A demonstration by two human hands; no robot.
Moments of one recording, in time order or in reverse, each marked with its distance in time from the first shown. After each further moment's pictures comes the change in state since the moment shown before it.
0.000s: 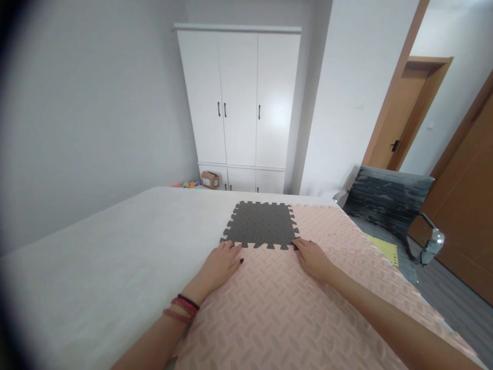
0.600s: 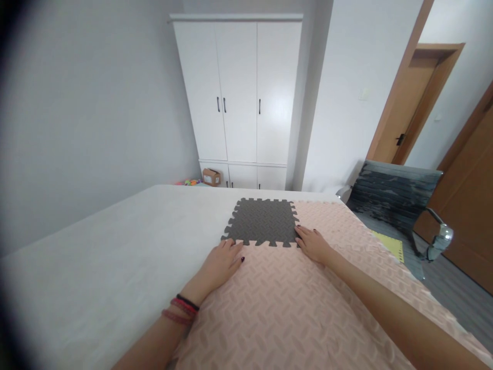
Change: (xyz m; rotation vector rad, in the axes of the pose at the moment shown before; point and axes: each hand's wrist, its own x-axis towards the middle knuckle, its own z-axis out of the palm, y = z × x) left_hand 0.000 0.000 0.000 -0.016 -0.018 -0.008; right_hand 0.038 0.037 0.016 -0.008 -0.035 0.071
